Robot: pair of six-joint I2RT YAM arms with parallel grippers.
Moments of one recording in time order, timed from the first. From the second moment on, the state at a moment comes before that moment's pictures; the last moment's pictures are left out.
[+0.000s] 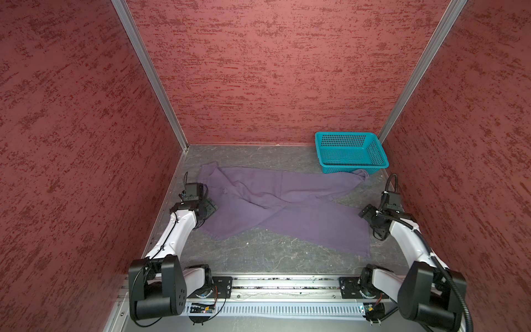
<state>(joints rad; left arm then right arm) 0.12 1.19 0.69 -0.64 -0.07 -0.71 -0.27 1.14 0.63 -0.65 0.00 0.62</state>
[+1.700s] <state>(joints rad) 0.61 1.05 0.46 -0.45 0.33 -0.75 -0.41 1.35 0.99 -0.93 0.09 0.44</state>
